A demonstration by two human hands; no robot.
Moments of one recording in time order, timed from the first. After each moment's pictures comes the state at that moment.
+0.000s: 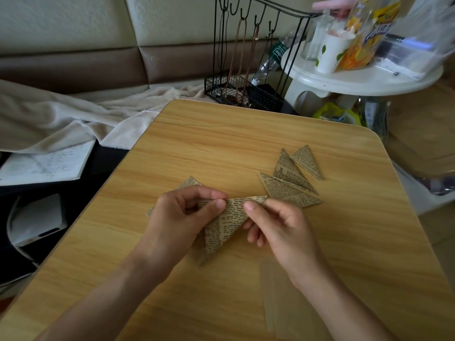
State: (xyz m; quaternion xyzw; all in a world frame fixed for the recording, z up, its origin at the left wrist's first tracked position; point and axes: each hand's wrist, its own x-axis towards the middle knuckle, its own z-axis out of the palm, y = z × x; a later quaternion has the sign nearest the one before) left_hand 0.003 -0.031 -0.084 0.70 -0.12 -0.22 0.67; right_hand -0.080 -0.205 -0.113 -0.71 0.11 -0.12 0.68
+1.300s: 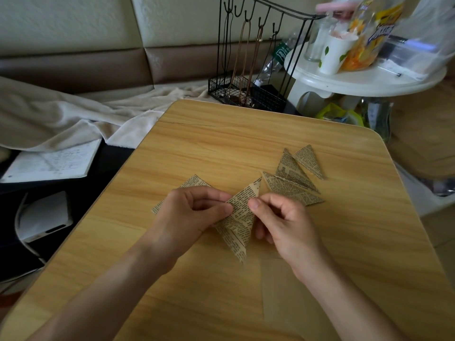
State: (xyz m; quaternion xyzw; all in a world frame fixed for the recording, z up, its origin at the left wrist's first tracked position) left_hand 0.006 -0.033 -0.082 0.69 -0.09 -0.27 0.67; right_hand -0.077 -0.208 -0.113 -0.74 0.15 -0.10 0.64
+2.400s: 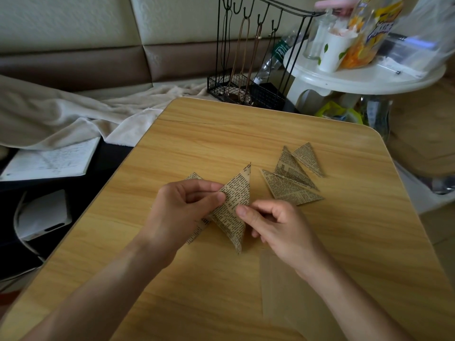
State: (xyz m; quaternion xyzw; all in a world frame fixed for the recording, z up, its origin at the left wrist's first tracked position) left_hand 0.010 -0.031 -0.086 0.69 -0.08 -0.23 0.68; right_hand -0.078 -0.213 -0.113 -0.81 0.08 -0.06 0.57
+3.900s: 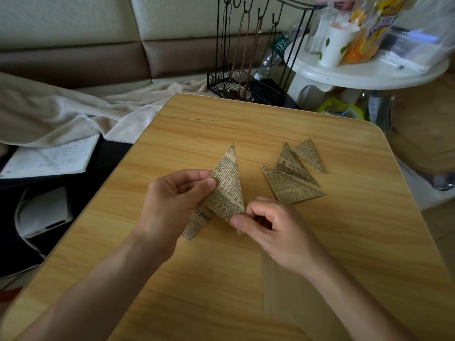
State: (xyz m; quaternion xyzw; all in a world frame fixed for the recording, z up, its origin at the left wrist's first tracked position) left_hand 0.014 -0.029 -0.088 0.67 -0.03 -0.18 0.71; right_hand -0.083 -0.211 -0.108 -0.87 0.01 -0.06 0.48
